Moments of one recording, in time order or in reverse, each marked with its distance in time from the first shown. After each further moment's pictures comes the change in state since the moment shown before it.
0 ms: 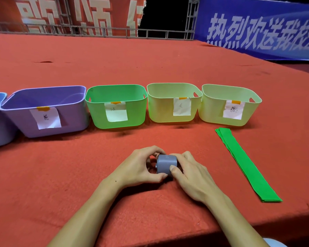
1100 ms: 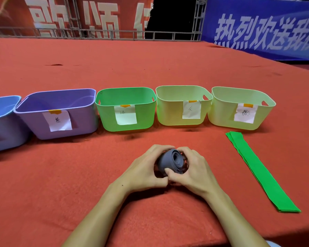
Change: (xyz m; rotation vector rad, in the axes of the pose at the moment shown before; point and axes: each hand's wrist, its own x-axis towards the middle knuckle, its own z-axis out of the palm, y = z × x) left_hand -0.005 -0.004 -0.009 0.142 0.009 -0.013; right_hand 0.035 -0.006 0.016 0.183 0.293 -0.149
